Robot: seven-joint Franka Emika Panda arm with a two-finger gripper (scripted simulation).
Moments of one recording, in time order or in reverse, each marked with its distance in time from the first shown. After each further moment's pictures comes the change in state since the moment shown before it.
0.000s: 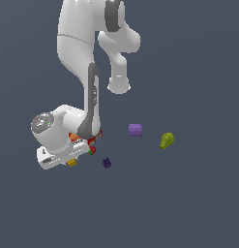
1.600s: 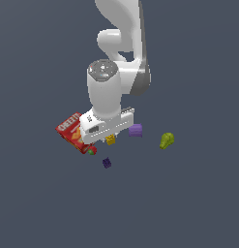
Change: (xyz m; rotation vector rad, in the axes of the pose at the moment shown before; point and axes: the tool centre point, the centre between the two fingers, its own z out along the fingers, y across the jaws) arm 0.058 -0.187 -0.146 -0.002 -0.001 0.001
